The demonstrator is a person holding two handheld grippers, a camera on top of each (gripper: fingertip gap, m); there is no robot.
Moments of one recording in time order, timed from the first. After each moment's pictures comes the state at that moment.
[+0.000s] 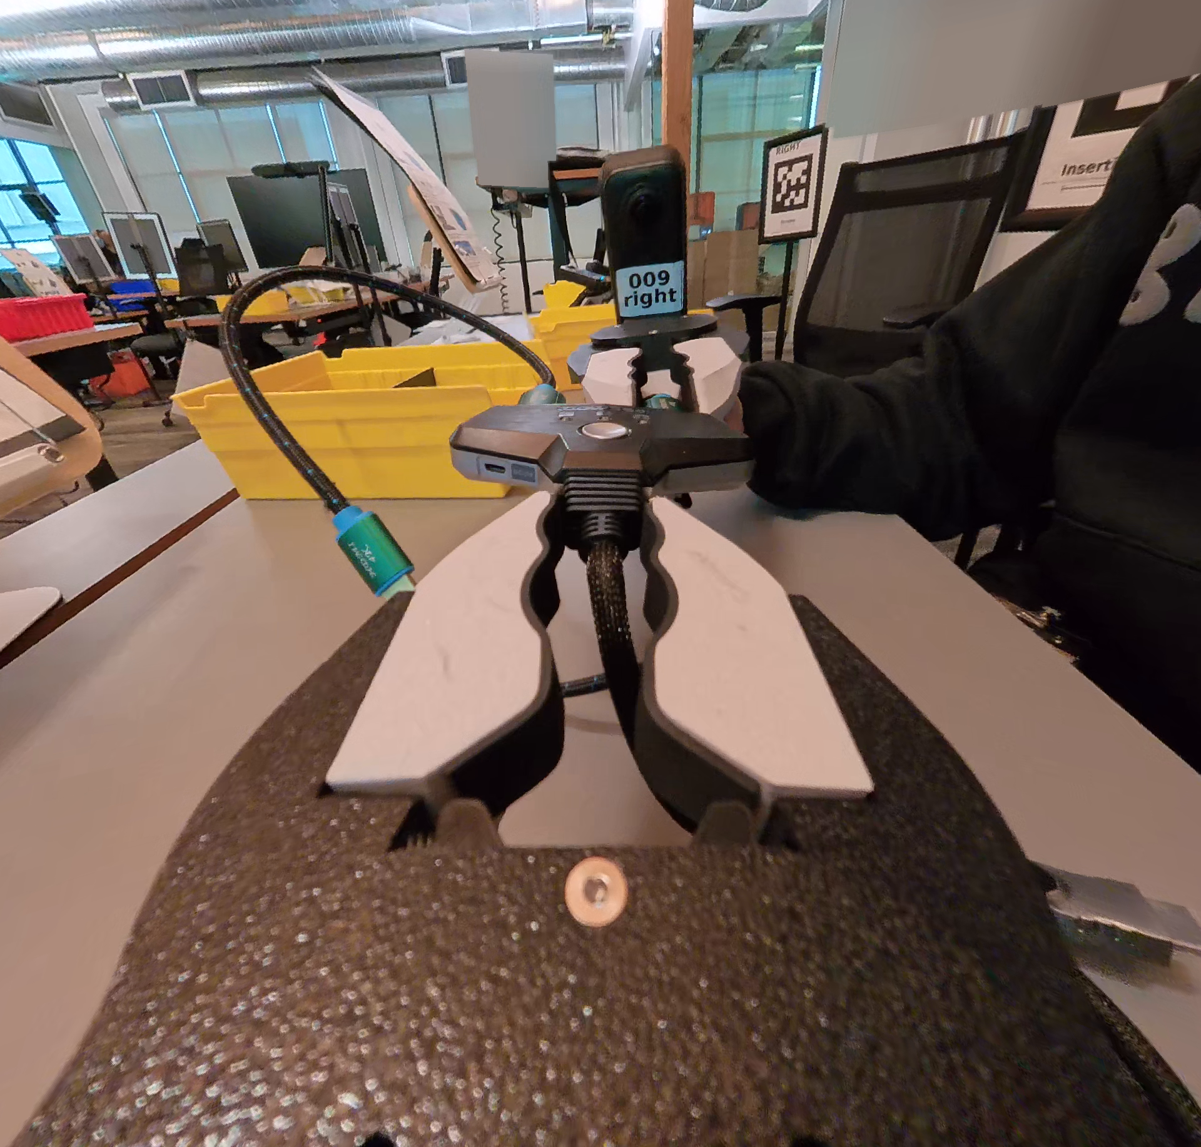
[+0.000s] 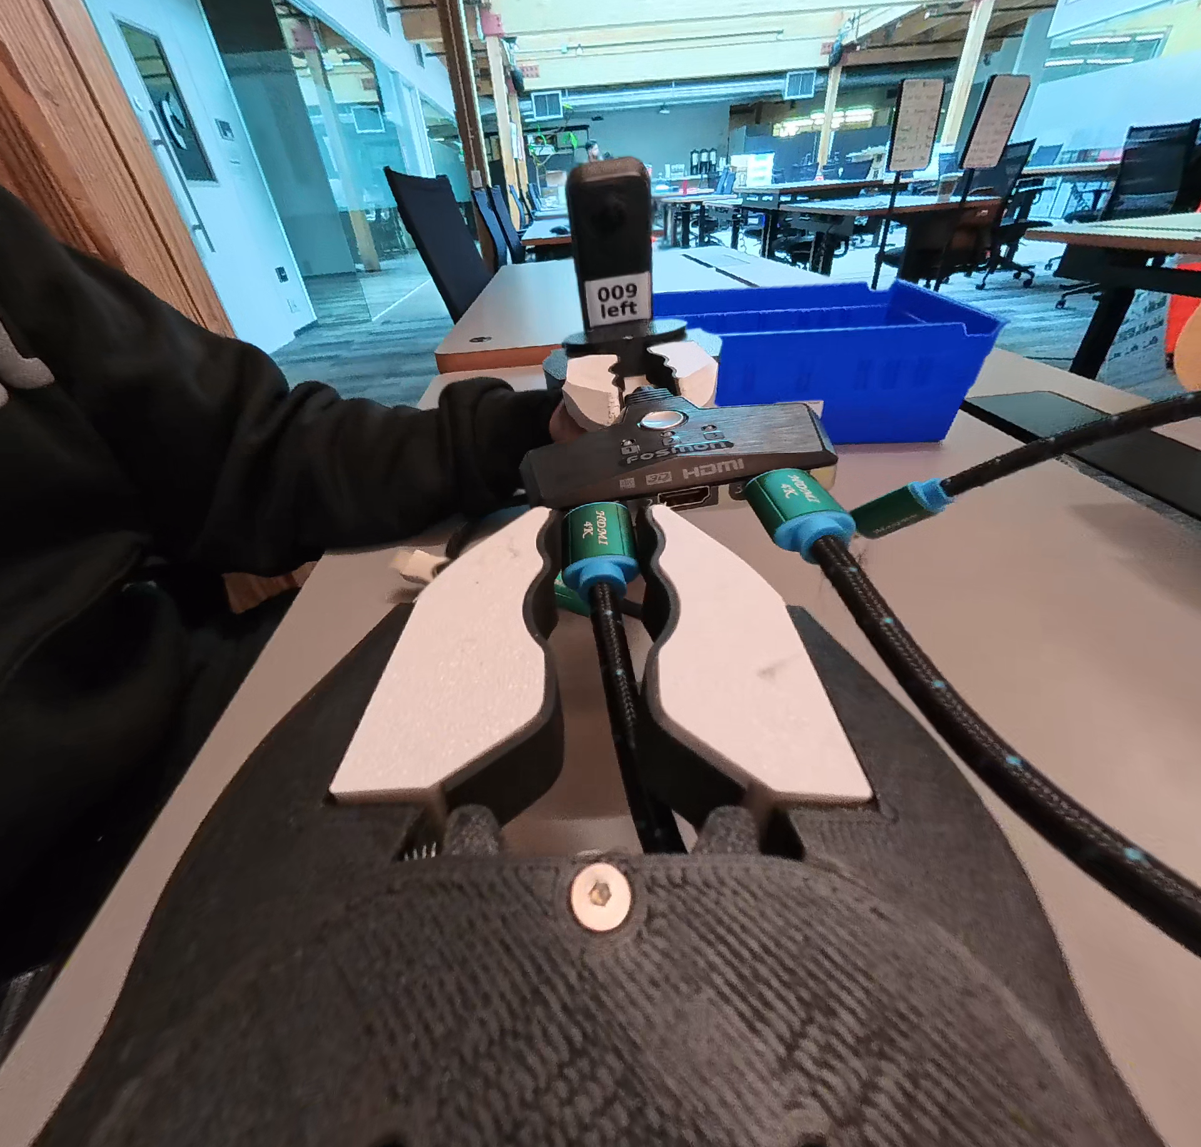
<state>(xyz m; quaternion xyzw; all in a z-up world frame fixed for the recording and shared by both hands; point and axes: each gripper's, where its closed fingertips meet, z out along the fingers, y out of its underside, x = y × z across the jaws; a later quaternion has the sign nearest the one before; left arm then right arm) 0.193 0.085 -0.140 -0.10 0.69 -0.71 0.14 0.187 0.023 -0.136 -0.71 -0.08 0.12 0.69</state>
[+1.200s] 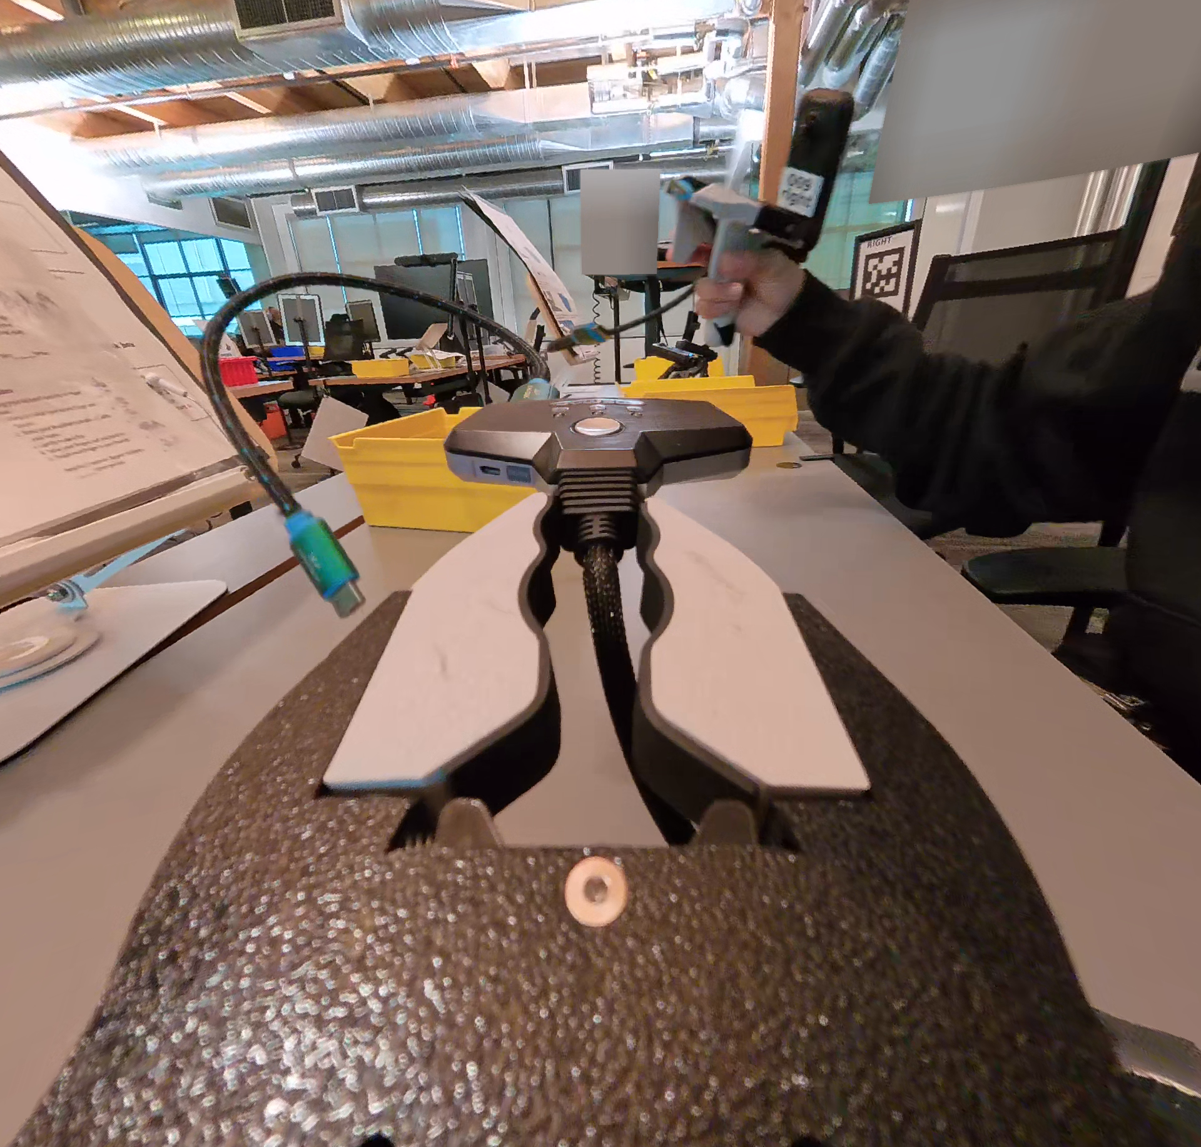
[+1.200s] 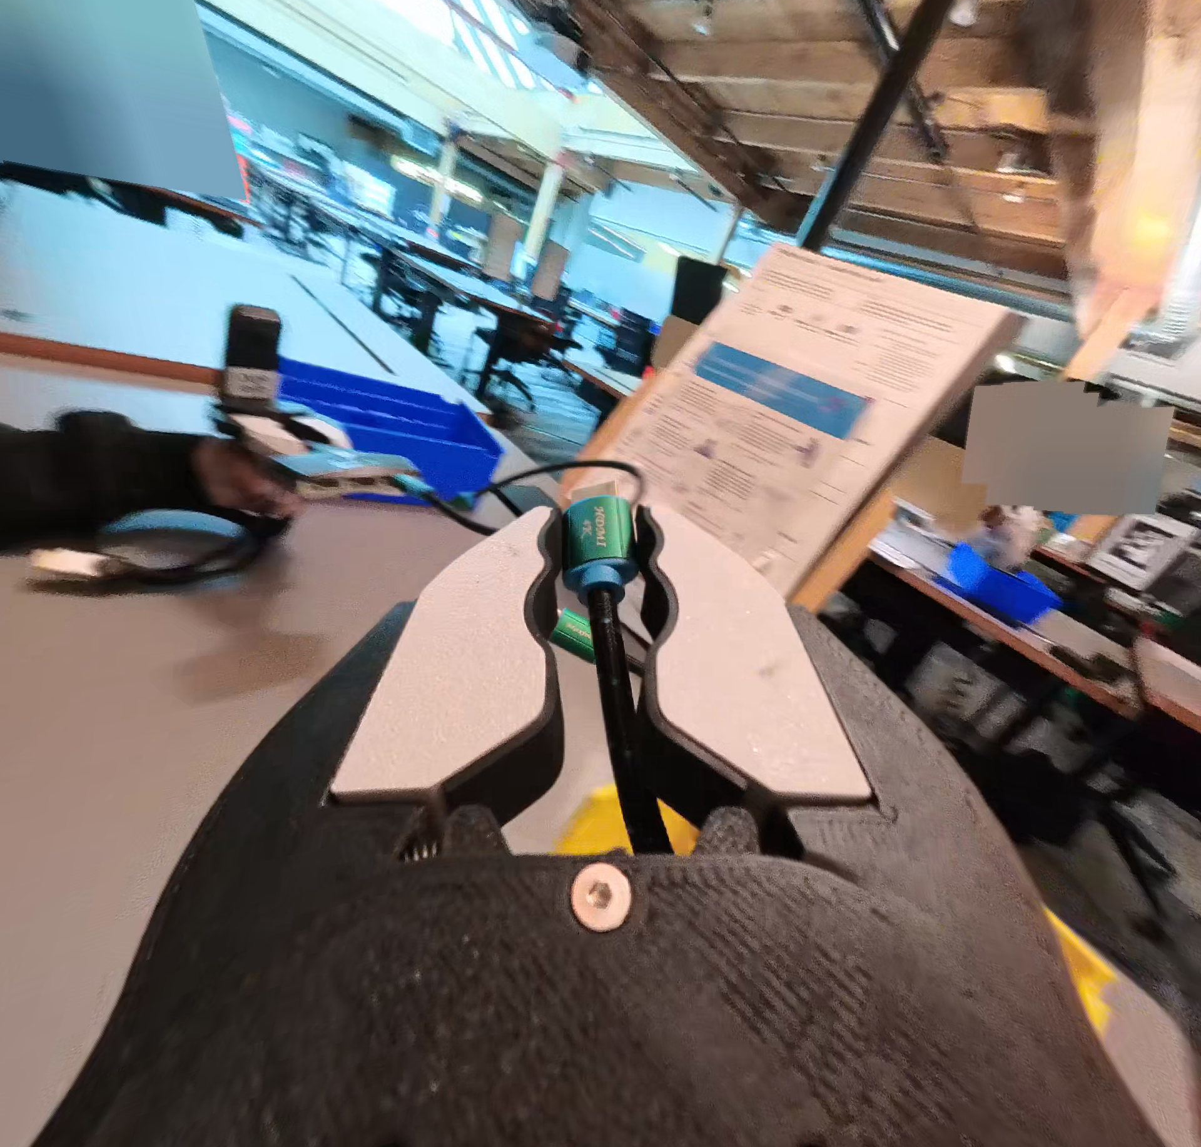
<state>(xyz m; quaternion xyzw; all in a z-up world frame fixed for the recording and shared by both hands) 0.202 0.126 -0.119 -0.14 0.63 -0.74 0.20 0.286 -0.160 0.020 -0.67 -0.02 -0.25 0.70</state>
